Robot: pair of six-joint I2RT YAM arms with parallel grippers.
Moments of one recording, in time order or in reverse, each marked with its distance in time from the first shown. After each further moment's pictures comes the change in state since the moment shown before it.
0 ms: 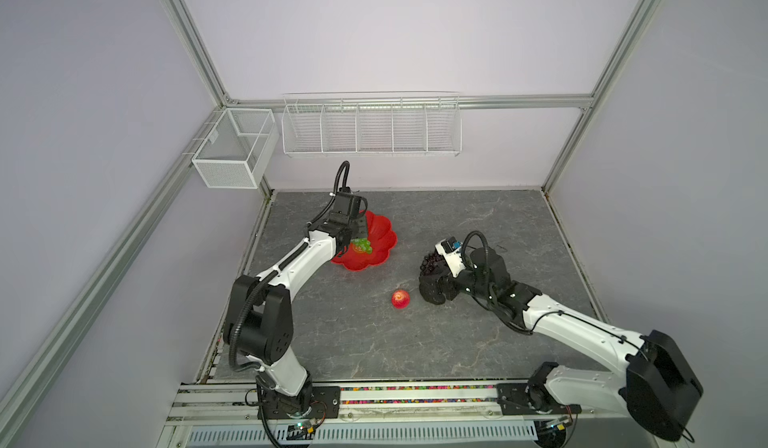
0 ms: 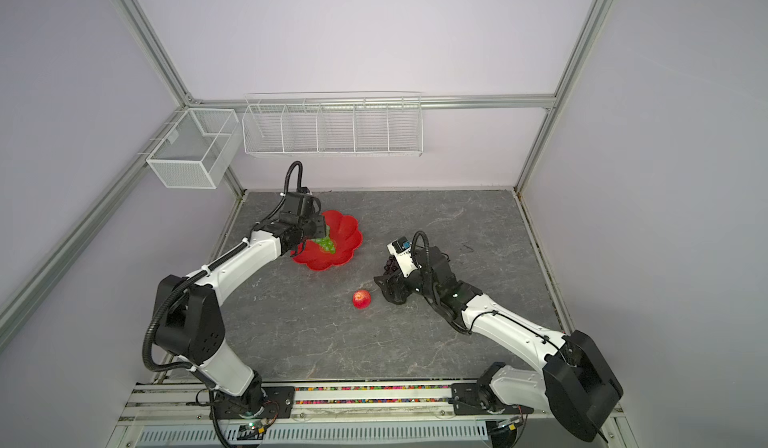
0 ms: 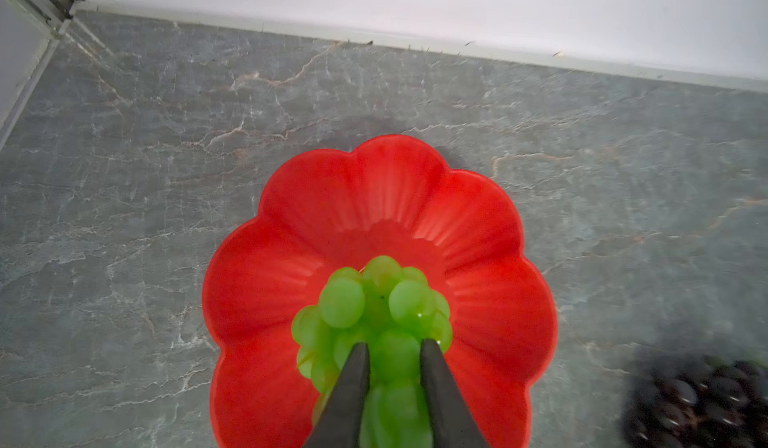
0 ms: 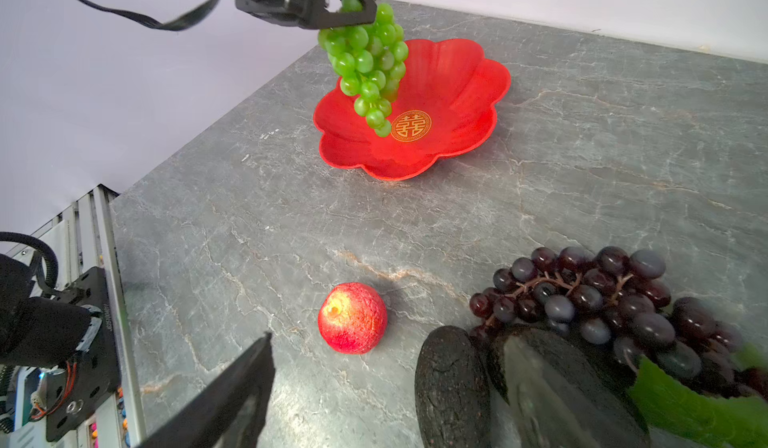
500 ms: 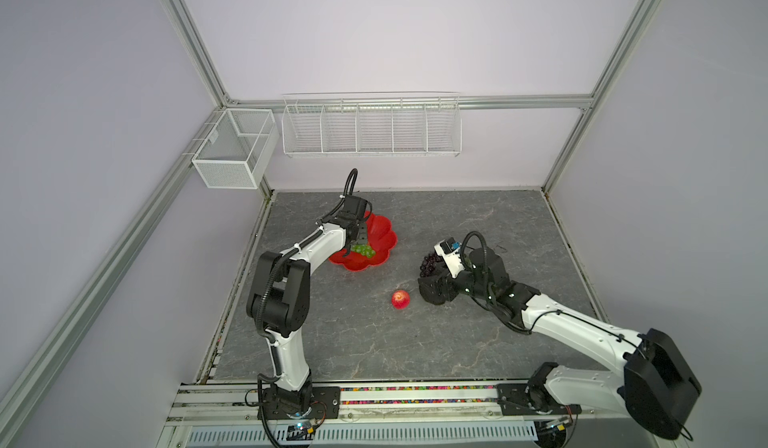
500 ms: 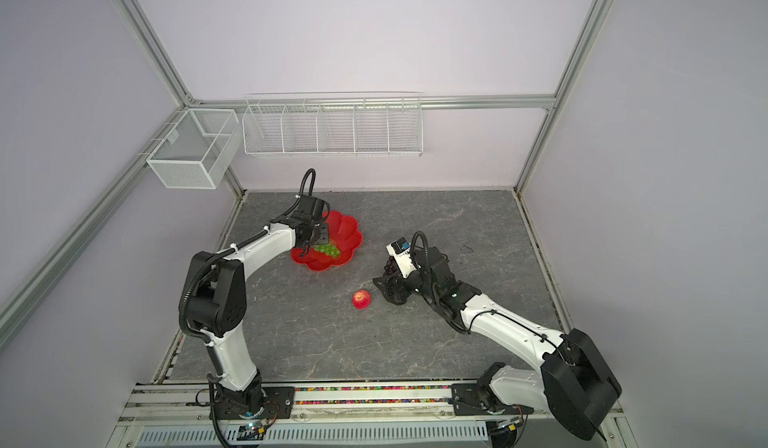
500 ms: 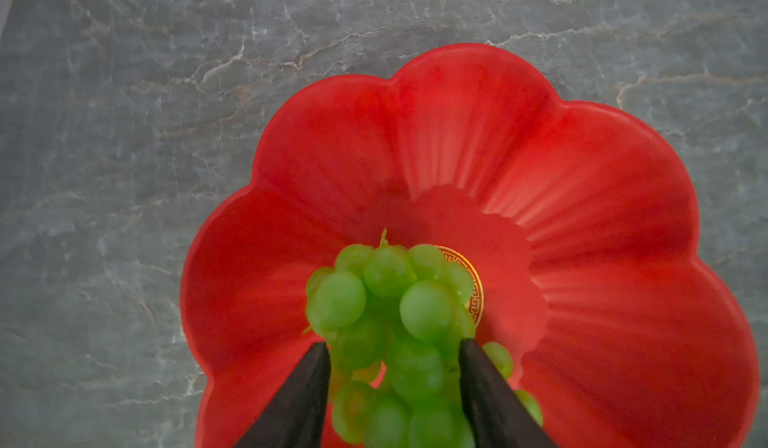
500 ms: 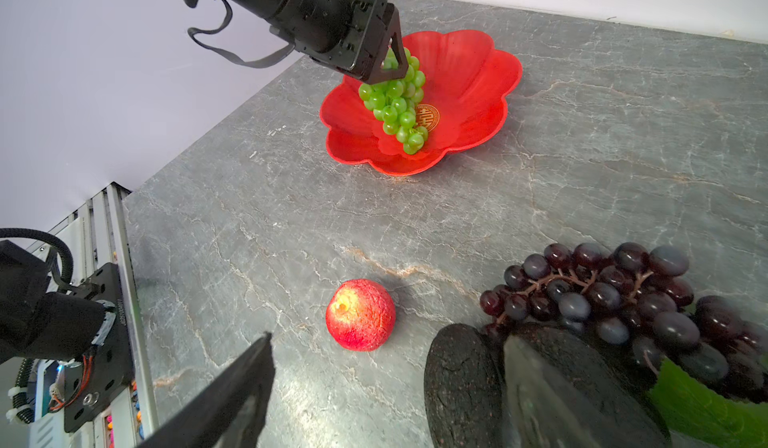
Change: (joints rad) left arm 0.013 0.172 0.073 -0.079 -0.069 0.023; right arm 0.000 0.006 0.000 0.000 -0.019 0.011
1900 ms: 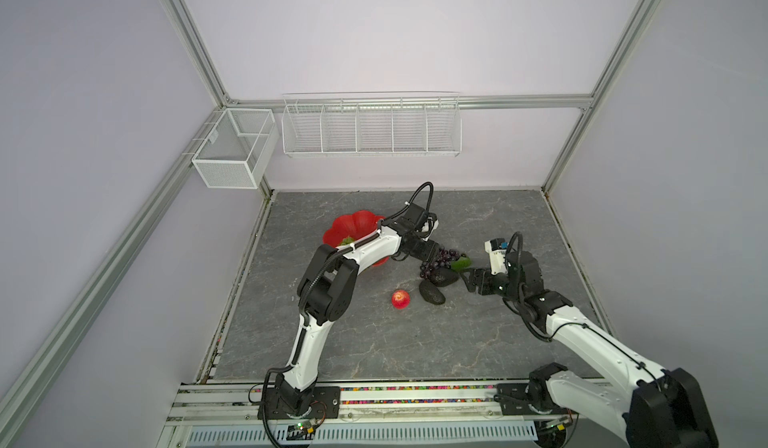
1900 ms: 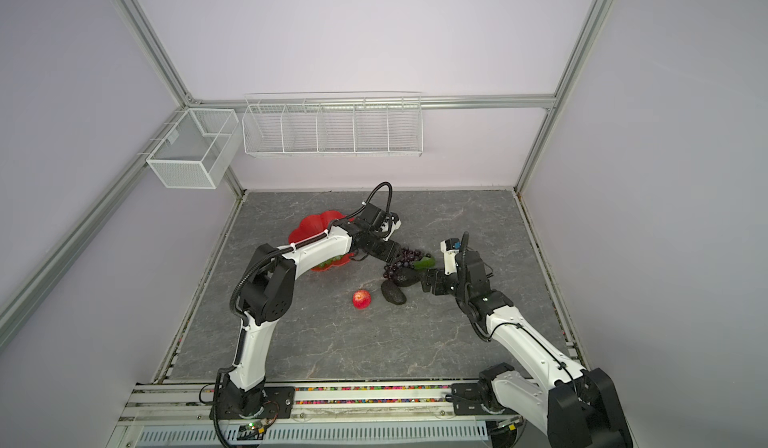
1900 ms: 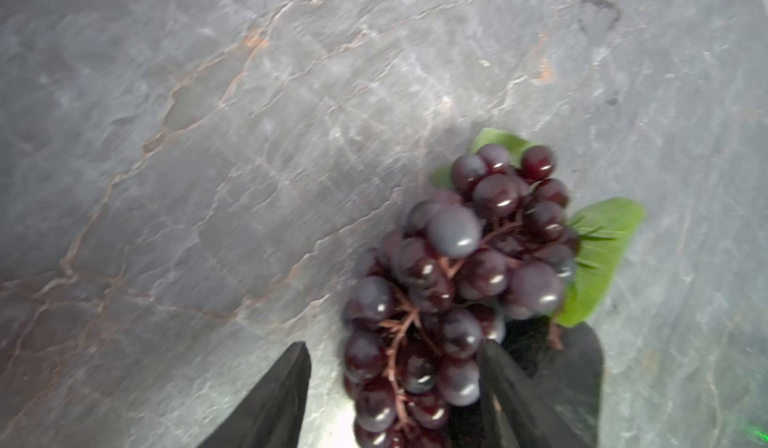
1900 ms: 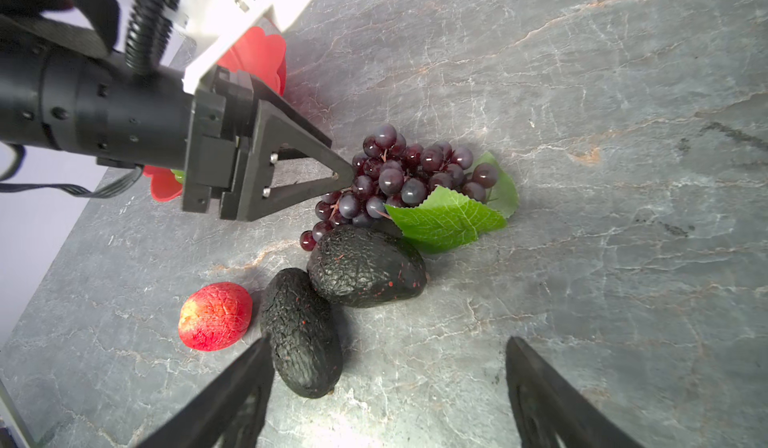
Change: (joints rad) left arm -0.344 0.283 0.325 -0.047 0.527 0.168; right arm -0.333 -0.171 -0.139 -0.166 0.058 0.174
